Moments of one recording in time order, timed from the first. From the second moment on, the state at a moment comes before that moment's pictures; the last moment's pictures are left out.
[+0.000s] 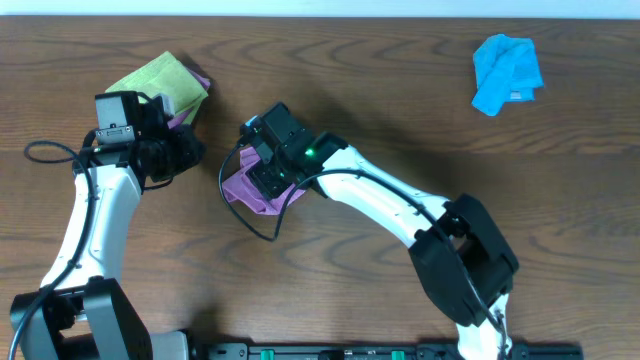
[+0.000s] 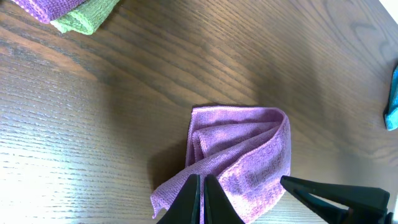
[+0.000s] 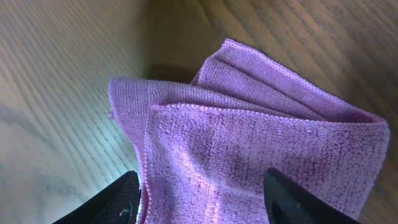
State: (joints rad) left arm 0.16 1.53 1.05 -0.58 0.46 -0.31; right arm 0.80 2.05 1.55 -0.54 -0.12 0.04
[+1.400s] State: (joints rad) left arm 0.33 1.53 1.05 -0.61 0.56 -0.30; right arm 0.87 2.01 1.63 -0.65 0.28 0.08
